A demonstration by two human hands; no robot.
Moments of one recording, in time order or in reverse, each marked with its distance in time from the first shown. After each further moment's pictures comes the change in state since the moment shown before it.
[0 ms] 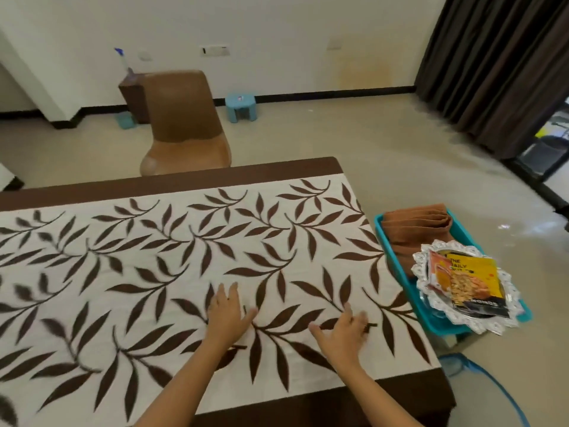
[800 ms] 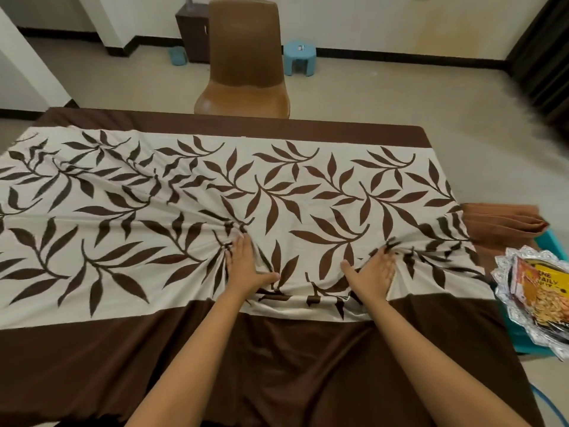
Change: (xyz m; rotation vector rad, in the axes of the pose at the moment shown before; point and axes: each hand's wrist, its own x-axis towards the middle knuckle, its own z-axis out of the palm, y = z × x) left_hand 0.040 -0.109 0.003 -0.310 0.020 -0.044; right_hand 0.068 -0.079 0.073 -0.033 0.034 -0.154
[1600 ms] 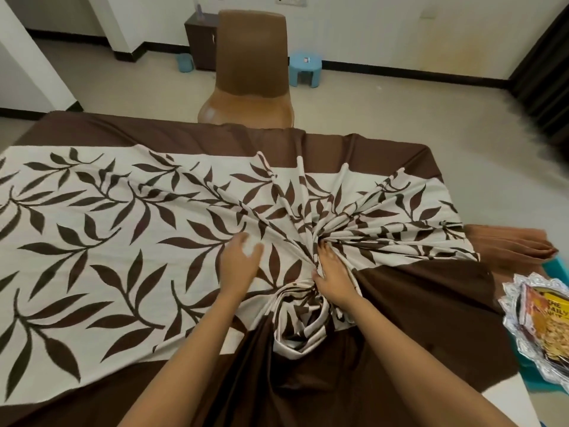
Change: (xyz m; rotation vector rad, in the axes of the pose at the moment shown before) left_hand 0.026 0.034 -0.039 -0.365 0.323 -0.140; right_hand 0.033 -0.057 0.033 -0.212 -0.336 -0.594
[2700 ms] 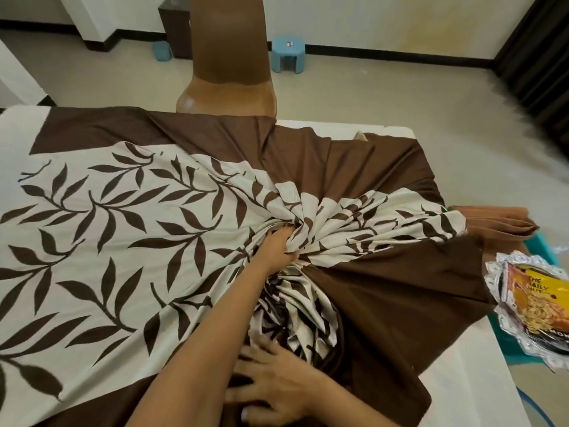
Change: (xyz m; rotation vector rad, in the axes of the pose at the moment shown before) left_hand 0.019 0.031 0.087 0.090 -0.523 0.453; right_hand -0.137 -0.048 0.071 -0.371 -0.256 -0.982
